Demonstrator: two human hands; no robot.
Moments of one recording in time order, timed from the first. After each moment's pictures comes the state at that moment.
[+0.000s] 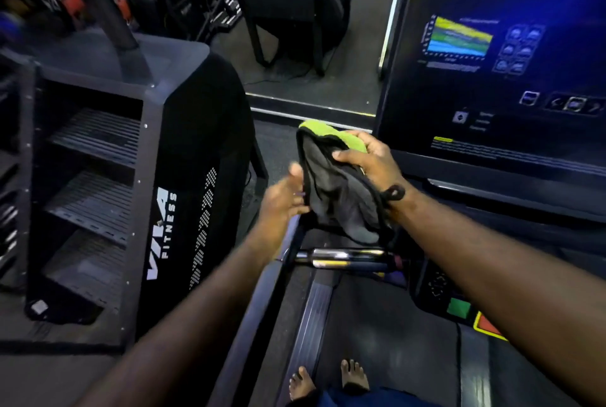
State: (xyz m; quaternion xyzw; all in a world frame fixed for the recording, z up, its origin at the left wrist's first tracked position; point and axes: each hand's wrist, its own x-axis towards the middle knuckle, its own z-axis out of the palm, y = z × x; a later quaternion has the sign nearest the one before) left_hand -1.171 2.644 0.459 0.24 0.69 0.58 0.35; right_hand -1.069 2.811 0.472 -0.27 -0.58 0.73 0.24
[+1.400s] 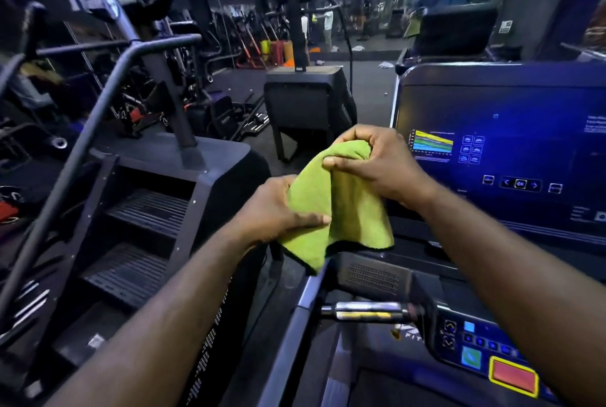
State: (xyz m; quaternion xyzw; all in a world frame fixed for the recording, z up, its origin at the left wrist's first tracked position) left_hand -1.192 2.565 0.638 0.47 0.73 0.43 0.26; right_hand -1.039 2.747 0.665 -0.13 -0.83 0.41 0.34
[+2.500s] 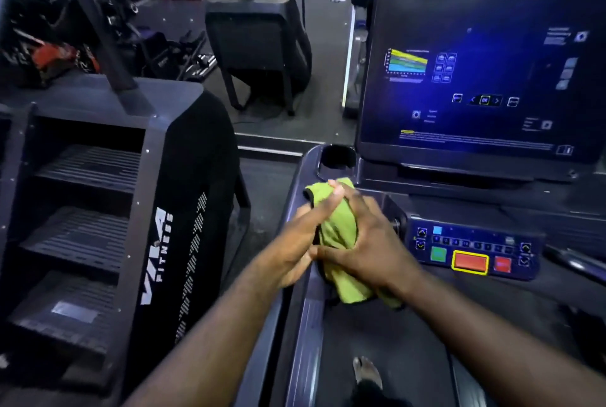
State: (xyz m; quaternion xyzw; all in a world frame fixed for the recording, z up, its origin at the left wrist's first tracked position) left_hand -1.097 2.522 0.518 0.27 0.54 0.56 0.57; right_hand -0.957 2.602 0.499 -0.33 -0.86 0.36 0.17
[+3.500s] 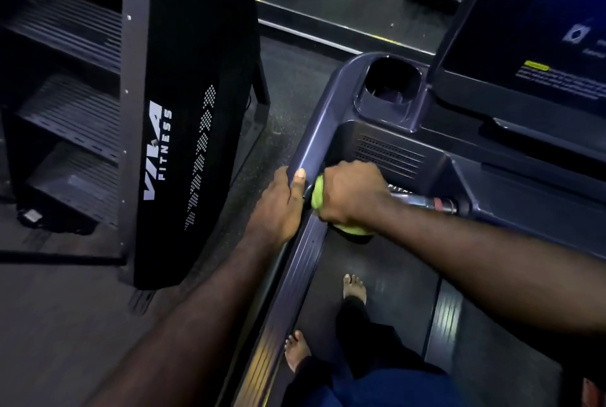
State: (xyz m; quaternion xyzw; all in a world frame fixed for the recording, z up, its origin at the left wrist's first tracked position) left_hand -1.171 2.566 0.357 0.23 0.88 0.28 0.31; right_hand -1.098 2.705 0.397 -0.21 -0.94 0.09 -0.25
